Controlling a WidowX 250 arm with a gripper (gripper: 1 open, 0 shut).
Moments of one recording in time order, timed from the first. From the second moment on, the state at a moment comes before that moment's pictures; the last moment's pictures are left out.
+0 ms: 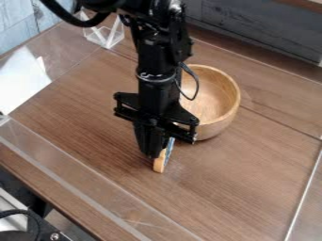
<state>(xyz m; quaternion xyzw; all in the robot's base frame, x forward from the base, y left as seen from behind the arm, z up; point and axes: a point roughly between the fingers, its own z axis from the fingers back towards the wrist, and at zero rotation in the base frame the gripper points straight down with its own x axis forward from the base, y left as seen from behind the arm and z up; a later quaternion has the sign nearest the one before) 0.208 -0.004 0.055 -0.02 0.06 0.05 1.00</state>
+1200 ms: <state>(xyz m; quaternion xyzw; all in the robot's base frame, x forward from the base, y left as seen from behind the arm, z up) 0.205 -0.006 0.052 -0.01 0.06 0.05 1.00</state>
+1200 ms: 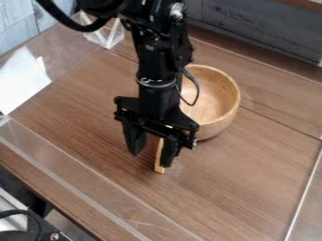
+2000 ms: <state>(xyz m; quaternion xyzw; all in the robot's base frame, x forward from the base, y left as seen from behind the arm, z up) 0.204 -0.008 0.054 -0.01 0.06 0.04 1.00</state>
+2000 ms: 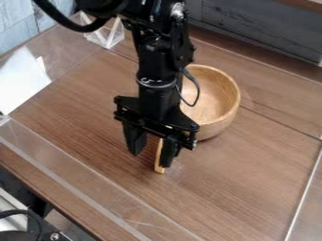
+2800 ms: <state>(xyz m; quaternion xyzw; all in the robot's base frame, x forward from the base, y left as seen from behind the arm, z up) 0.205 -0.008 0.064 -0.01 0.06 0.05 1.00</state>
